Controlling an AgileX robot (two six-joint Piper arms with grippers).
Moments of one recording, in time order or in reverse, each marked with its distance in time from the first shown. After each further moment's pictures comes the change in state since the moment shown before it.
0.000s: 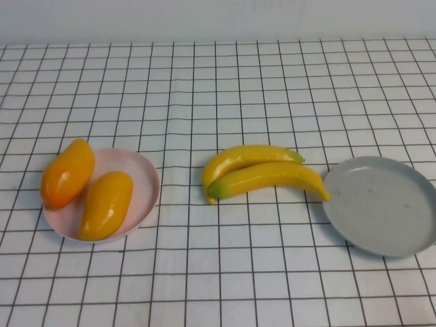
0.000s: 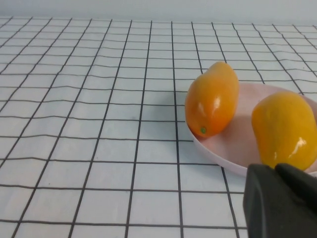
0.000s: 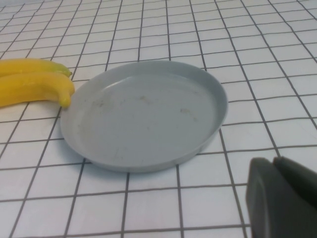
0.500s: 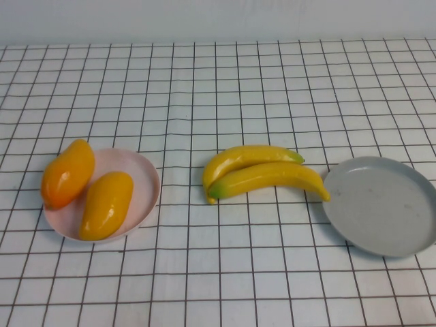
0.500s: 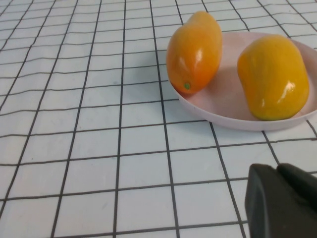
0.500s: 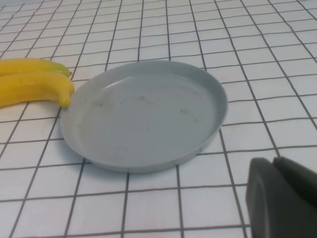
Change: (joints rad) right arm 0.000 0.000 0.000 0.000 0.000 0.000; left arm 0.000 0.000 0.022 -0.148 0.082 0.236
